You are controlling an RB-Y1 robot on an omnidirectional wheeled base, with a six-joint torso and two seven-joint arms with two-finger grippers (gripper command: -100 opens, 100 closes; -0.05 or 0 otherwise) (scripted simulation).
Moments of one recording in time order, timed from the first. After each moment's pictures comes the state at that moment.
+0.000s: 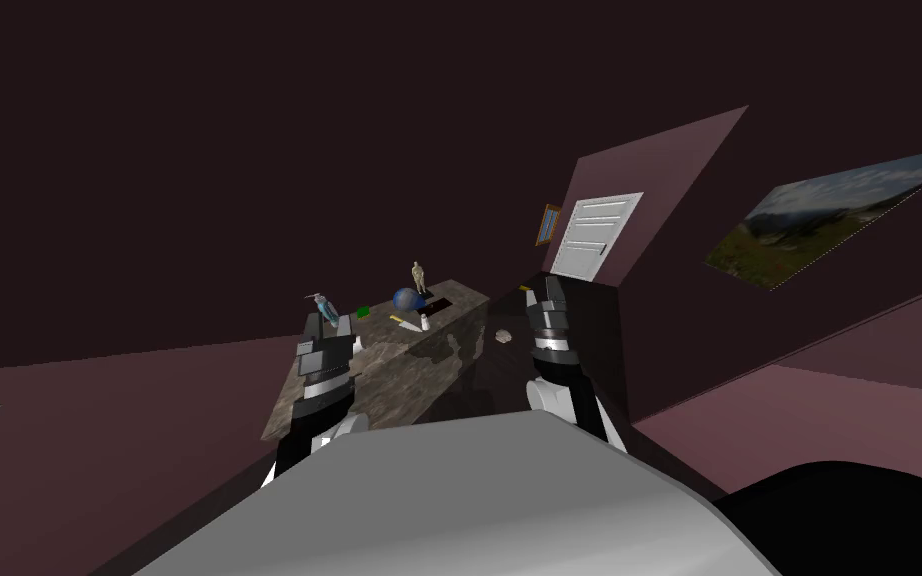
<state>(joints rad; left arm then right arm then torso) 0.52 0.01 0.04 -2.20 0.12 -0.65 -0.07 0.46 0.01 0.06 -2.36 -0.04 -0.39 0.12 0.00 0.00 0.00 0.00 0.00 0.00</state>
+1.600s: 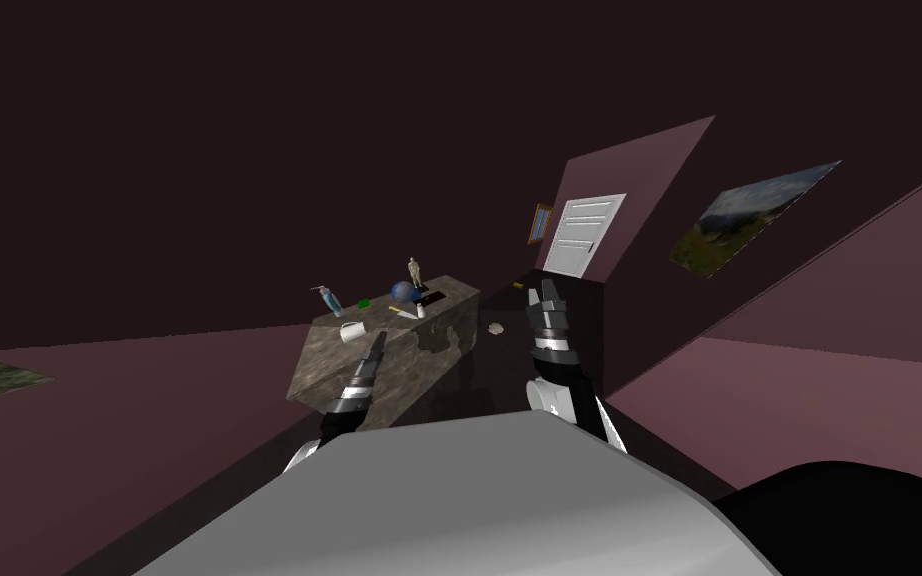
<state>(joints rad) 0.52 0.14 0.01 -1.93 -0.24 -0.53 -0.19 0.46 0.01 0.06 -2.36 -0.04 -0.39 0.12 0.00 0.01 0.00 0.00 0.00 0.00</state>
